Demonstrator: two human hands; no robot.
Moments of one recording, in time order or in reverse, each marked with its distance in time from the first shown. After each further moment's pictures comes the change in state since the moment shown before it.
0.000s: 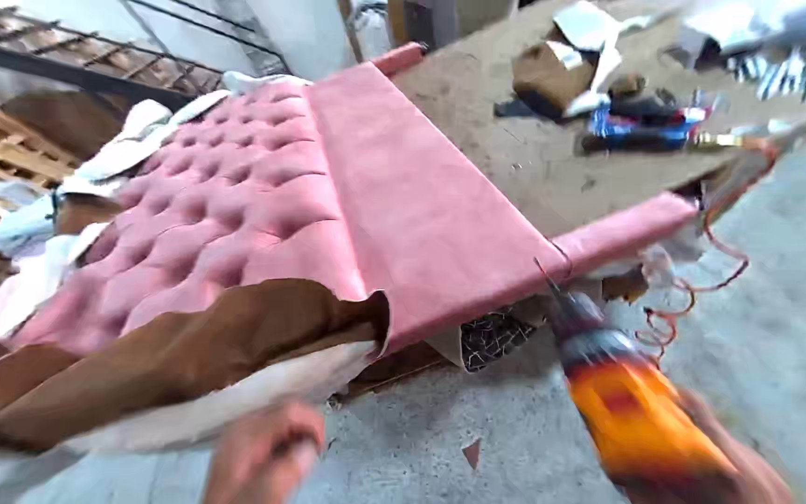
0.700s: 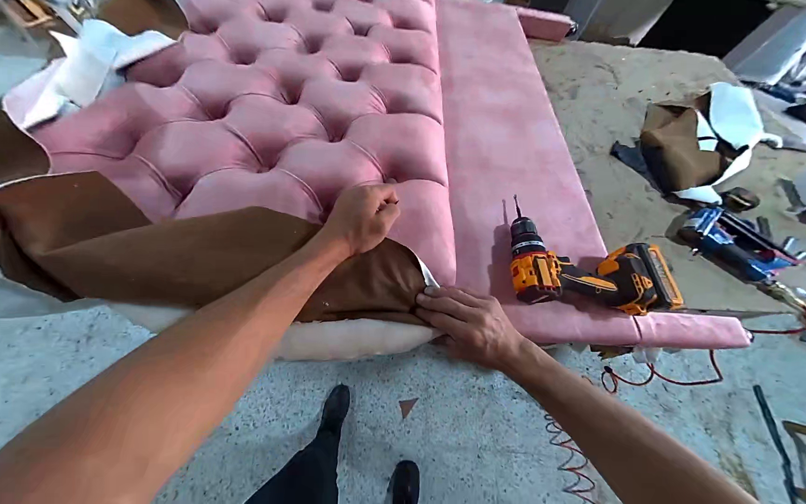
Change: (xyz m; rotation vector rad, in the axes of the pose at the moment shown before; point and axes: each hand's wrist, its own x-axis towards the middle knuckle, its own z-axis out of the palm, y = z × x) left_hand 0.157 -0.156 -0.116 0.476 0.053 -0.167; right_hand 0.174 -0.092 0.246 0.013 -0.378 -1.278
